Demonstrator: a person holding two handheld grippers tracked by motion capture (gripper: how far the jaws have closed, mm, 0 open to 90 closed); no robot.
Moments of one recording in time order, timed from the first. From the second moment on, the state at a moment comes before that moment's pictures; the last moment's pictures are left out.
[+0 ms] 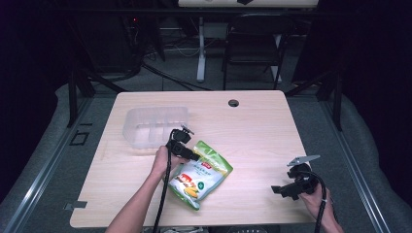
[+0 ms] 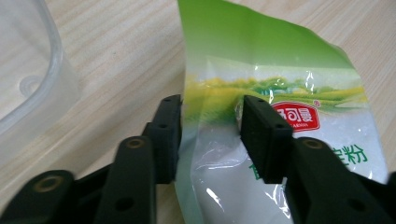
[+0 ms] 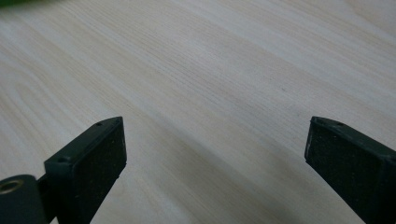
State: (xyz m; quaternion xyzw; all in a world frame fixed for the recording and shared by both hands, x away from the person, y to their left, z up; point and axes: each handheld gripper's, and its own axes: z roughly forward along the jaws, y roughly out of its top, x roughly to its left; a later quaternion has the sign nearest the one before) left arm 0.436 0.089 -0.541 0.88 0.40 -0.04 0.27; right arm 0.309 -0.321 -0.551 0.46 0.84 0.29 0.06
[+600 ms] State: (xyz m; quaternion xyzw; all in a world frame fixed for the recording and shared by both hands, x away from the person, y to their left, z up) left arm 0.418 0.109 -0.537 0.87 0.40 0.00 0.29; right arm 0.309 -0.321 -0.551 0.46 0.84 0.29 0.06
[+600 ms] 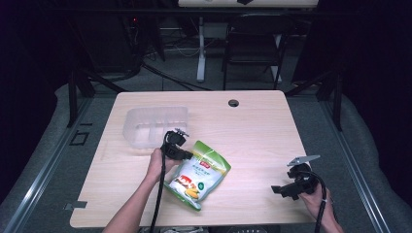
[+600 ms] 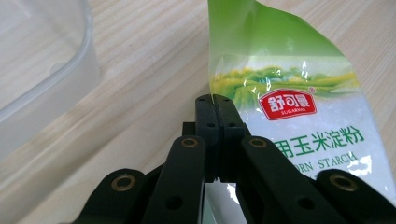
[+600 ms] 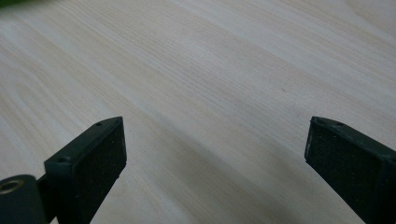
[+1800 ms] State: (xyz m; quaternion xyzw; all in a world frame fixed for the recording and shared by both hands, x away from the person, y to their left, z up) left arm 0.410 0.137 -0.549 0.85 0.41 -0.06 0.31; right arm 0.310 -0.319 -0.552 0.46 0.84 0.29 0.06
